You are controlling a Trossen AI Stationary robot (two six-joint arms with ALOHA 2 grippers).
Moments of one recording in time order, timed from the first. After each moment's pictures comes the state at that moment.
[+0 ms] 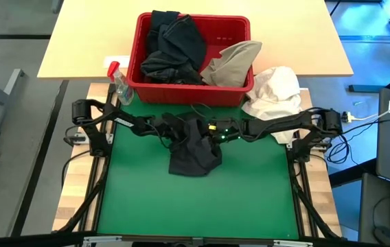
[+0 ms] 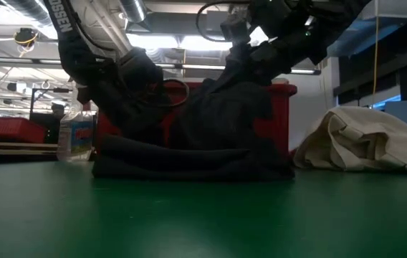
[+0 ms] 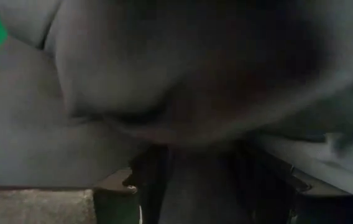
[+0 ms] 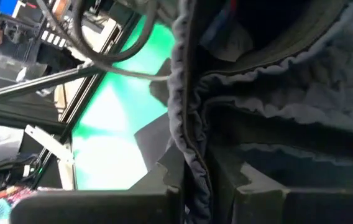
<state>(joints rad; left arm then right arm) 0.28 1.73 0.61 0.33 0.04 -0.10 -0.29 1.62 0.89 0.18 -0.18 0.87</state>
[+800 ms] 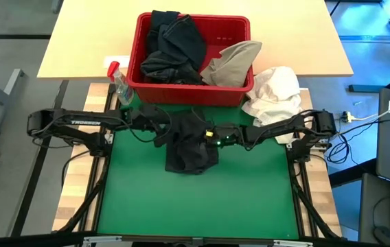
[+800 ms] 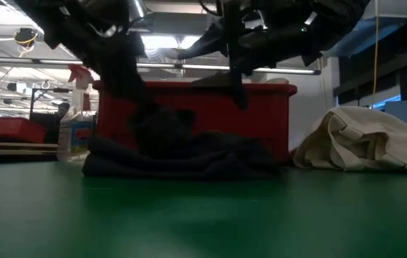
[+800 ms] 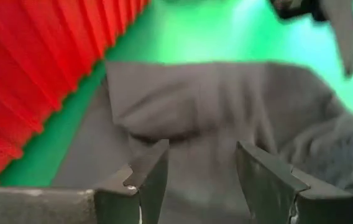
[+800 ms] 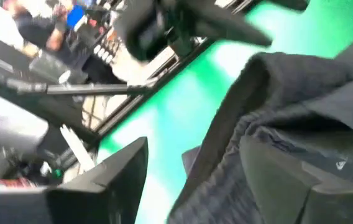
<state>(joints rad) 0.28 1.14 0.60 -0.10 -0.01 -0.12 -0.22 1.69 0.89 0.50 -0.10 0.70</state>
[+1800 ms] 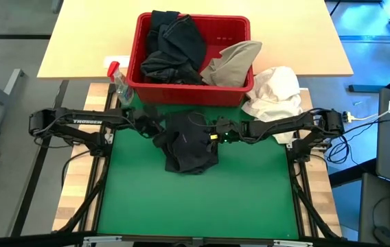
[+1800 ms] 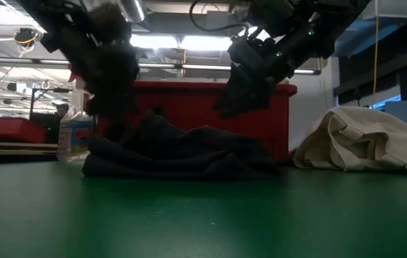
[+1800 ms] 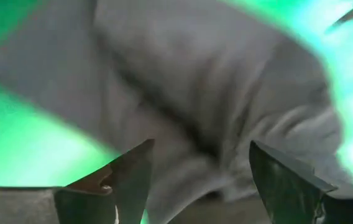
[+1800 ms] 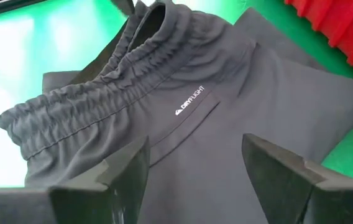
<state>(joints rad) 0.29 1.20 0.62 -0.30 0.10 -0.50 -0.26 1.60 0.89 0.07 0.10 0.23</state>
